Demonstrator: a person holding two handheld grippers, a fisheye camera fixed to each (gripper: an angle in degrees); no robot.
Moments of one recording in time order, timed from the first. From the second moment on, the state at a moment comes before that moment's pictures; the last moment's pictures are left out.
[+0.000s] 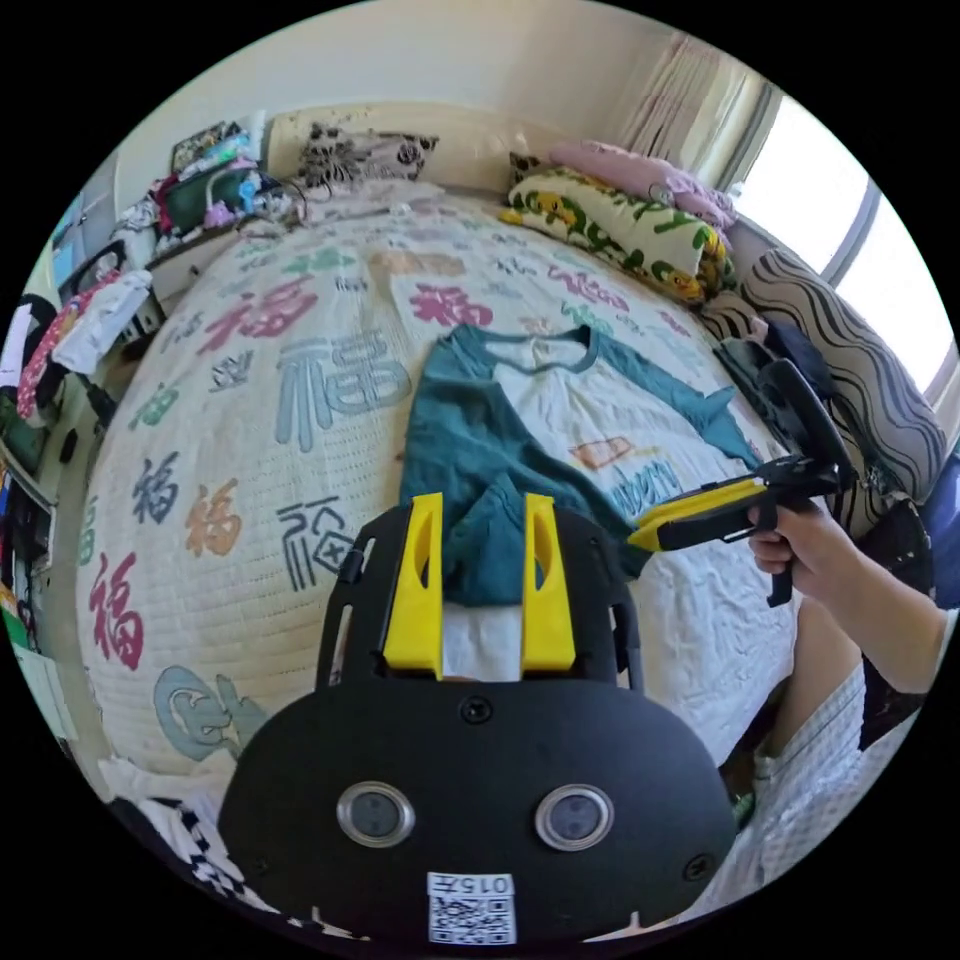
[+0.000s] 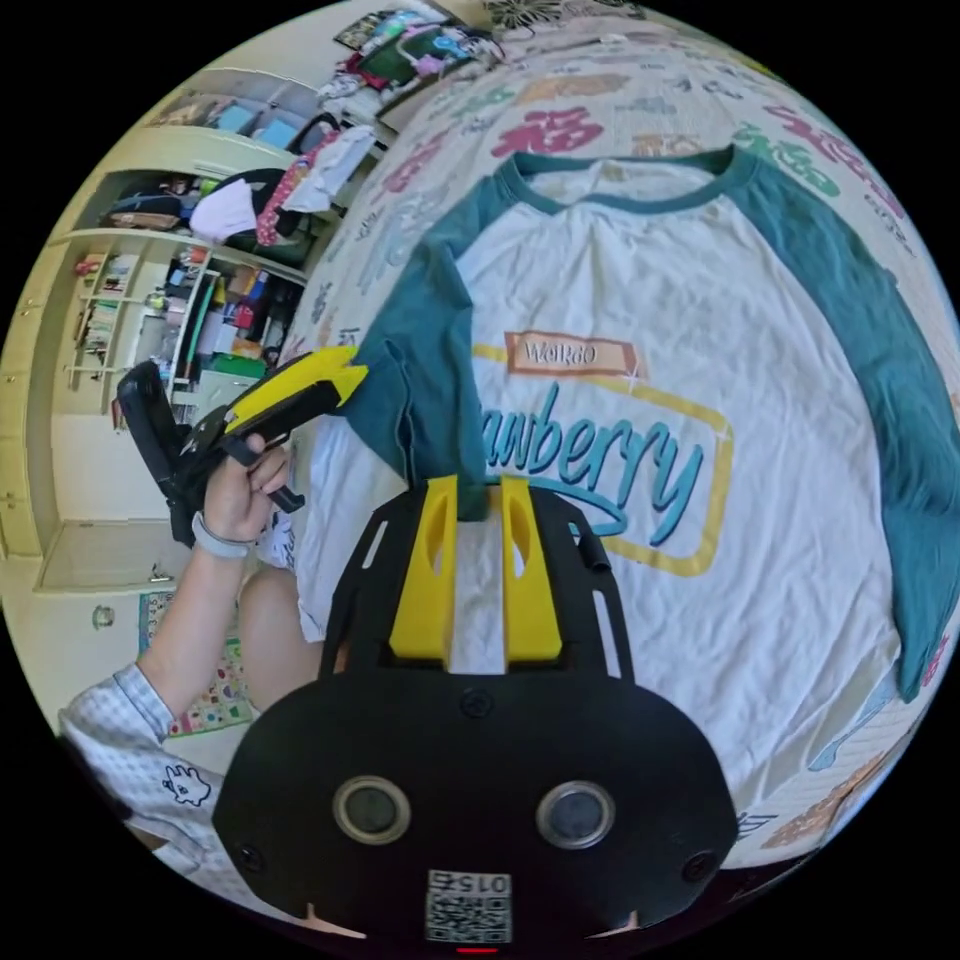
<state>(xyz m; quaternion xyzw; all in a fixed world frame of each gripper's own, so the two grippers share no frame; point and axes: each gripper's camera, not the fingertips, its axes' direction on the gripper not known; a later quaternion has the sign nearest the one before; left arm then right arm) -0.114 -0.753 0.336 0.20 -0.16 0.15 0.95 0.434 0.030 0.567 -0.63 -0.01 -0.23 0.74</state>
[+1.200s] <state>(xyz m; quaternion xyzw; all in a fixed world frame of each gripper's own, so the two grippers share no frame) -0.250 -0.575 0.091 0.42 -0.16 -0.12 0.89 0.067 0.384 0.637 -0.46 0.01 -0.64 0.61</state>
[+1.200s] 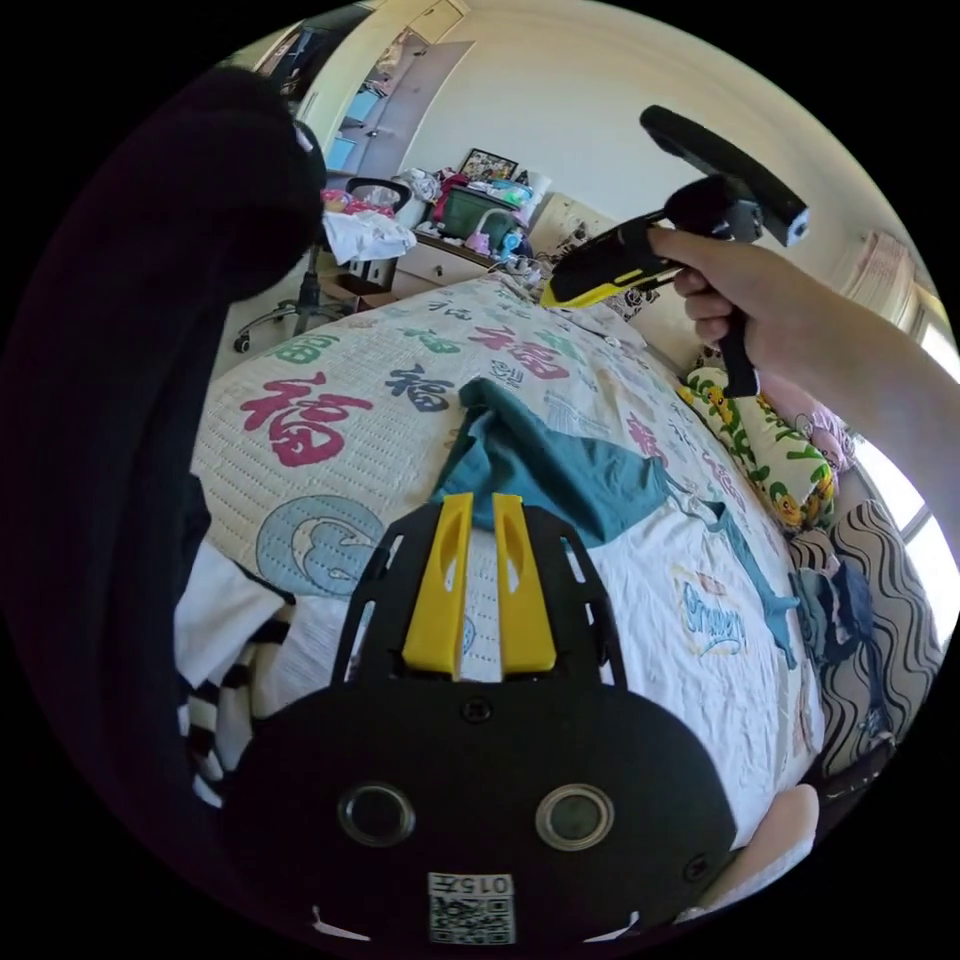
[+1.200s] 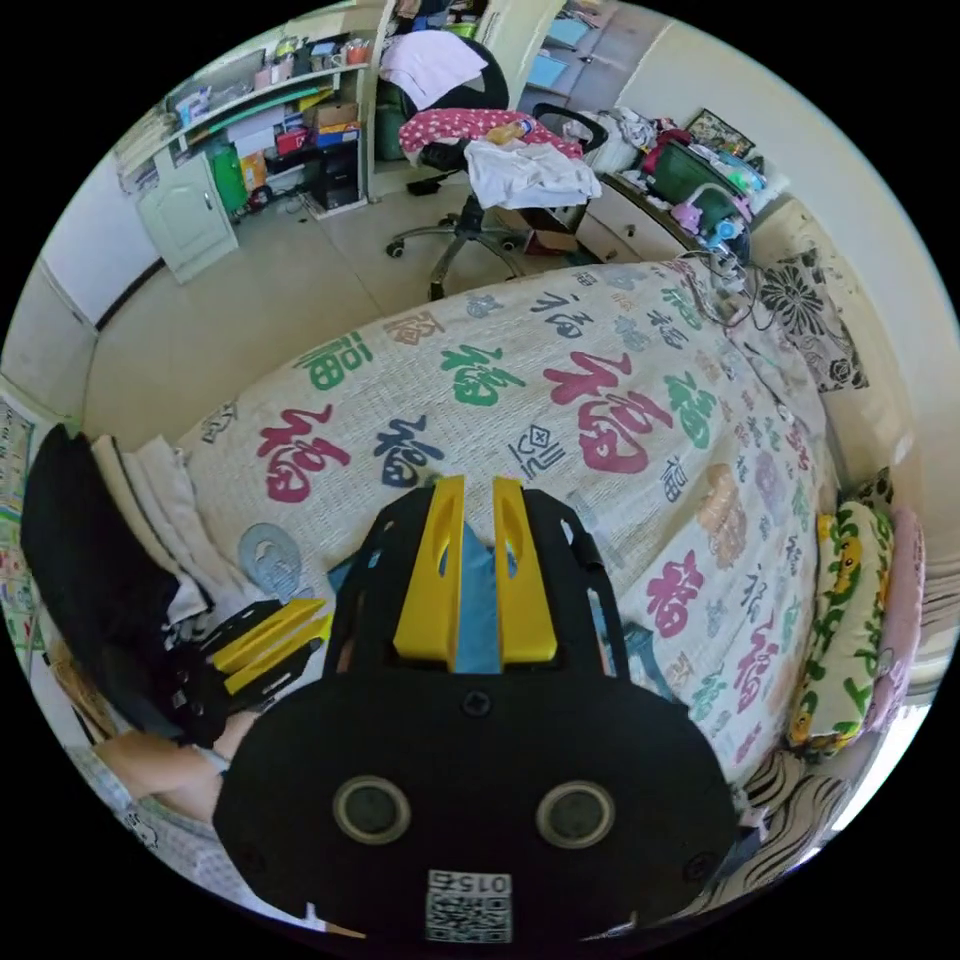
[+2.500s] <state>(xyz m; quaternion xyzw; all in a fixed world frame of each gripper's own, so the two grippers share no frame) -0.074 -0.511 0.271 -0.05 -0.19 -0.01 0.98 0.557 0.067 0.193 -0.65 0.12 -0.20 0.72</state>
